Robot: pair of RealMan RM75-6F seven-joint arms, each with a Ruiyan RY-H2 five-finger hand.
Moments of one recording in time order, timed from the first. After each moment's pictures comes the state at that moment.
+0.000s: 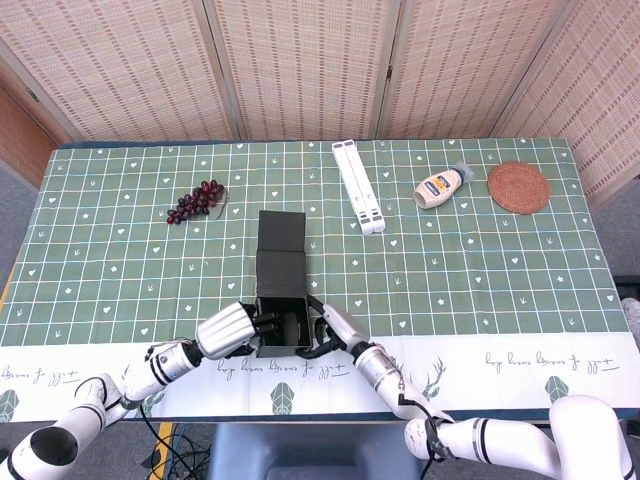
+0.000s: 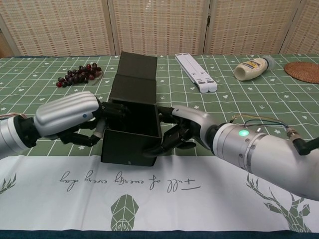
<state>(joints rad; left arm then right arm) -0.73 -1.90 0.15 -0.47 1.90 1.54 -0.62 0.72 -1.81 0.27 -1.49 -1.00 0.76 0.22</state>
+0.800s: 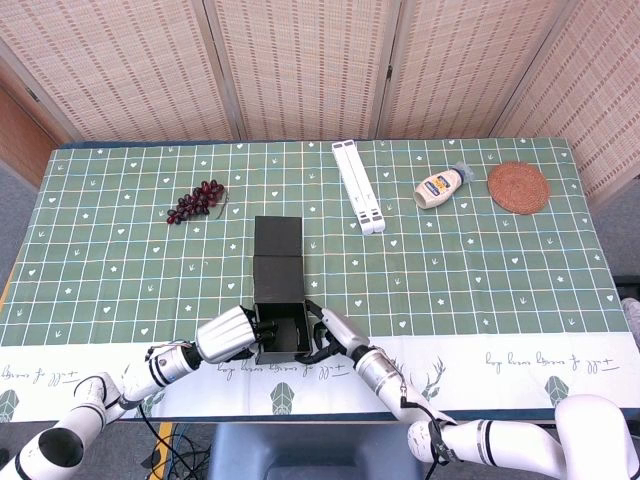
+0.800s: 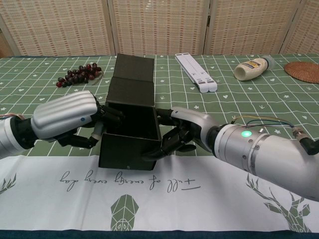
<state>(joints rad) -0.73 -1.92 0.19 -0.40 1.90 1.60 -0.59 0.72 -1.79 0.26 -1.54 -0.98 0.76 0.20</state>
